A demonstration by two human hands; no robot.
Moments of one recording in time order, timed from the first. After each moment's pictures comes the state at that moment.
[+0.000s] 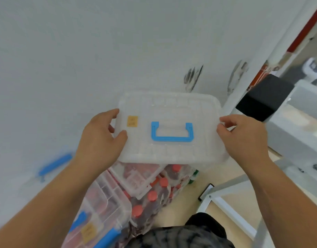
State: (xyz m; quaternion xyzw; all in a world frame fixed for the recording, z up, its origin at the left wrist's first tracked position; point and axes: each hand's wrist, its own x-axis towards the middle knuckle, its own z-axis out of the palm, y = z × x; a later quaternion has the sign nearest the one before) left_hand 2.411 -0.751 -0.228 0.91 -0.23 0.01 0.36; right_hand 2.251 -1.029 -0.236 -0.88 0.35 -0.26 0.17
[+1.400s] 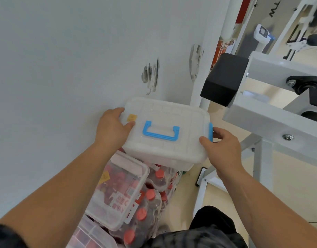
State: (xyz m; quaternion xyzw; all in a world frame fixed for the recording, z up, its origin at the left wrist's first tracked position) left_hand 2.484 -0.904 -0.284 0.90 -0.32 -0.06 0.29; right_hand 2.223 -1.042 -0.310 -0.63 0.54 -0.31 0.47
